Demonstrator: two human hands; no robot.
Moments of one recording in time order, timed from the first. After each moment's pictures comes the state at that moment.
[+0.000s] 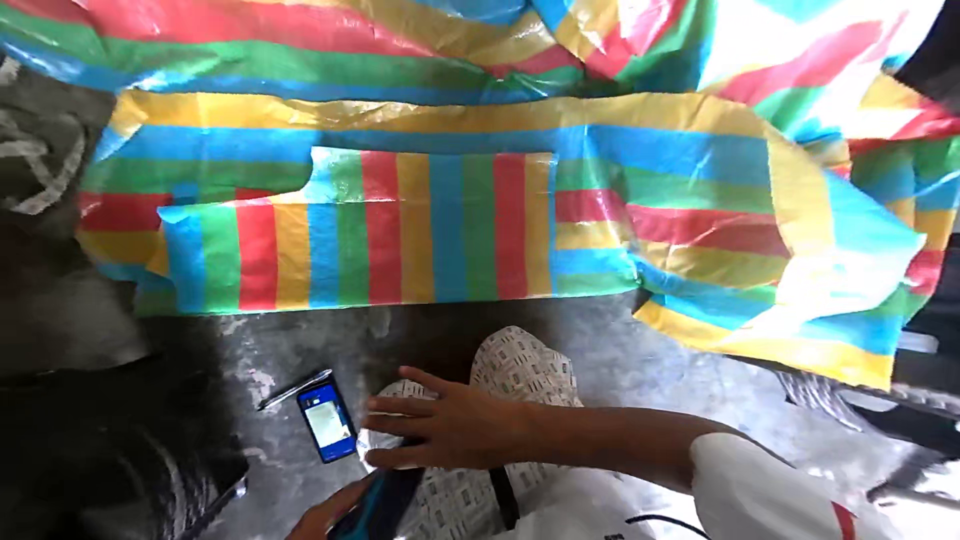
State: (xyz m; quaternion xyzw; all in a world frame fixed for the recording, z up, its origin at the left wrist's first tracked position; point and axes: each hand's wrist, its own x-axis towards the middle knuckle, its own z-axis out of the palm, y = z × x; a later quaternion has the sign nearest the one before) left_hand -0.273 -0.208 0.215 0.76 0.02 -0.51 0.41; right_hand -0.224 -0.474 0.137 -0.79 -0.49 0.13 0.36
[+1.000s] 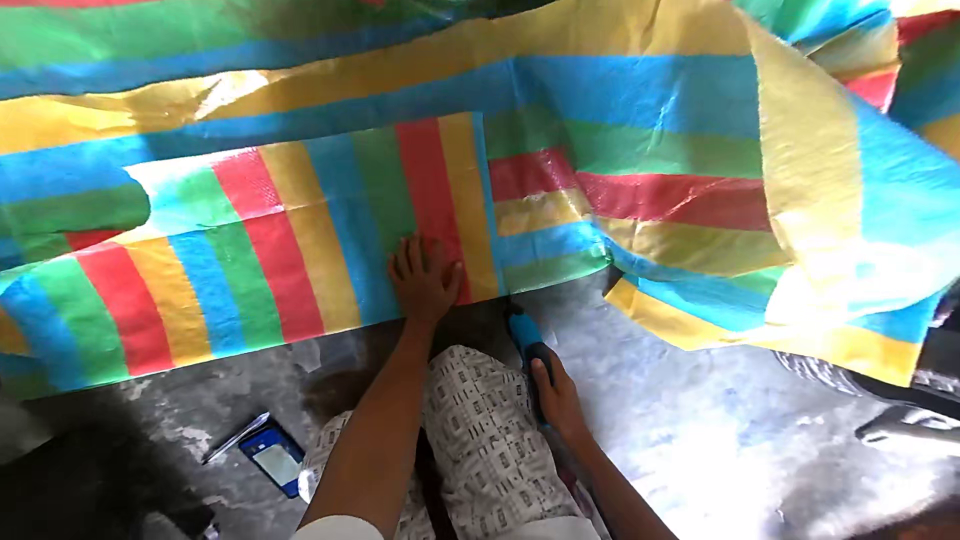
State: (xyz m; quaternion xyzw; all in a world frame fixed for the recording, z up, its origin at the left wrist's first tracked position) left_hand -0.133 -0.503 -0.112 0.96 -0.23 -0.01 0.18; right_hand -0.341 -0.636 0.028 -0.71 0.45 0.17 0.52
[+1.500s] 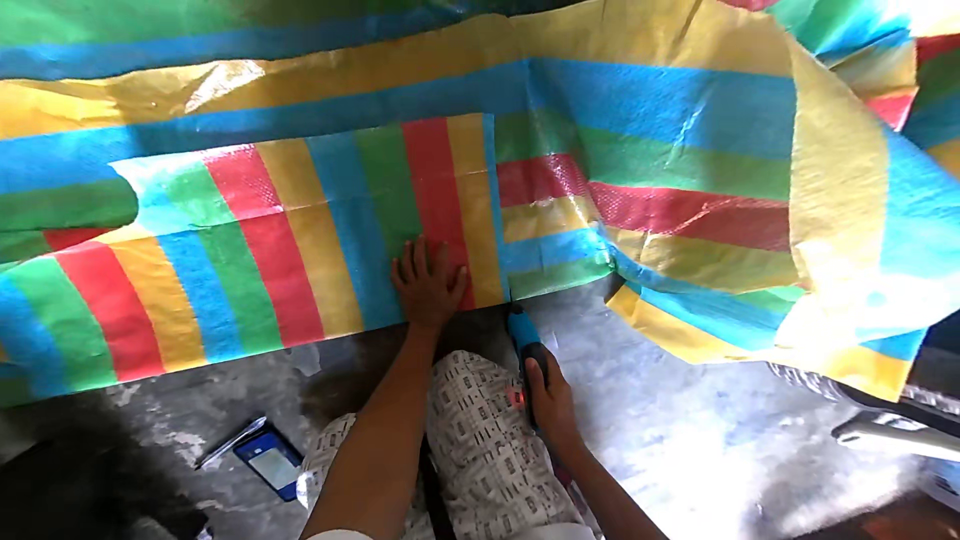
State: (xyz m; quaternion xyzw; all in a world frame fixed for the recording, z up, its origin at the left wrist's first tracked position) left_hand -0.133 -0.506 -0.109 0.96 -0.21 -0.01 0.18; right_hand -0.316 -0.620 0.036 -0.73 0.47 0.15 0.48
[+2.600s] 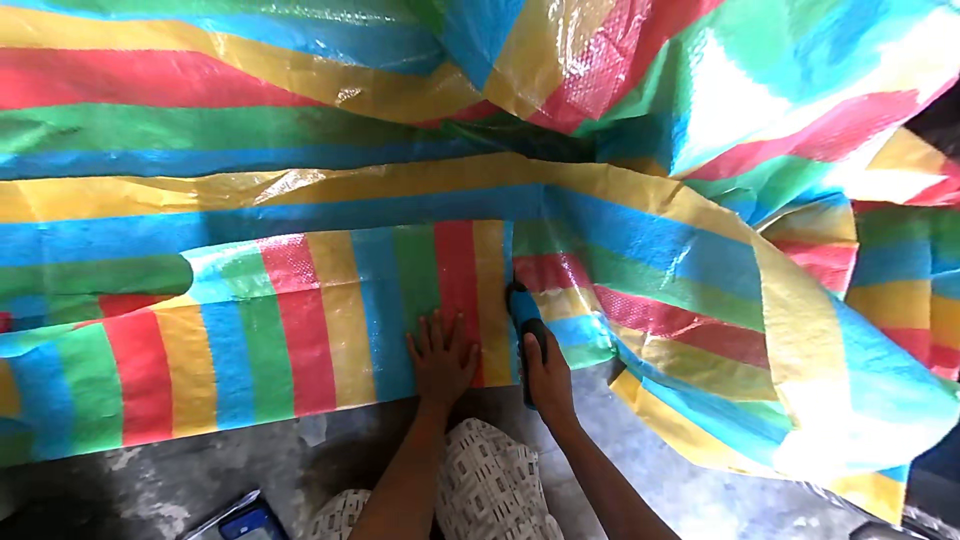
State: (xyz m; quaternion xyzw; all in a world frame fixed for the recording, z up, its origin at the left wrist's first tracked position) left_hand -0.129 -0.511 -0.105 0.97 -0.20 -0.05 0.15; right_hand -0.160 -0.671 0.013 -0.74 0.45 0.12 0.49
